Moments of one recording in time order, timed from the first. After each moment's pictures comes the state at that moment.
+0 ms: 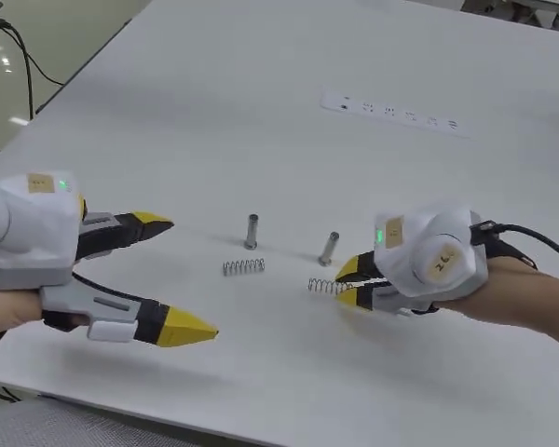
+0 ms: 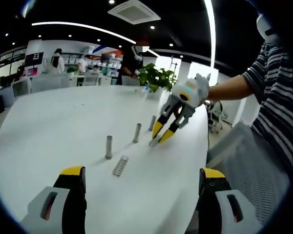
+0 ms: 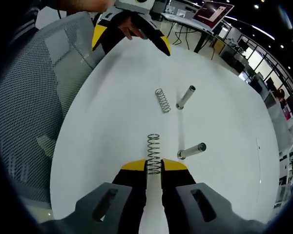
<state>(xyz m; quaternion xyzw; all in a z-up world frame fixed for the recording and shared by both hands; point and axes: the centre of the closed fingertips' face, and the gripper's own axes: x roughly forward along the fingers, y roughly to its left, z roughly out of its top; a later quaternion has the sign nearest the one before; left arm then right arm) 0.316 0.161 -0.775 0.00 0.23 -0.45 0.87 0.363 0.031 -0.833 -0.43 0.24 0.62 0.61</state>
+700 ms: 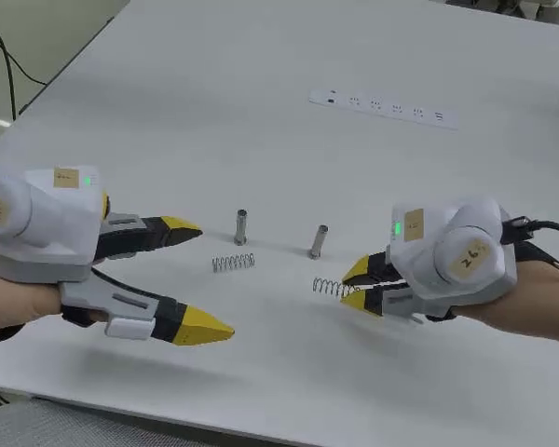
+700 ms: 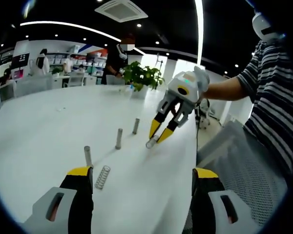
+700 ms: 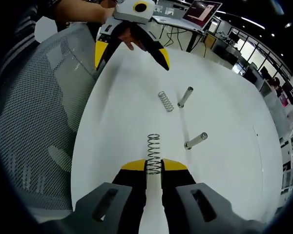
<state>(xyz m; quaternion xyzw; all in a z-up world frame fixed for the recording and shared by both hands) 0.313 0.121 -0.769 0.01 0.22 -0.51 0.83 0.337 0.013 -0.816 -0.40 0.27 0.60 0.64</state>
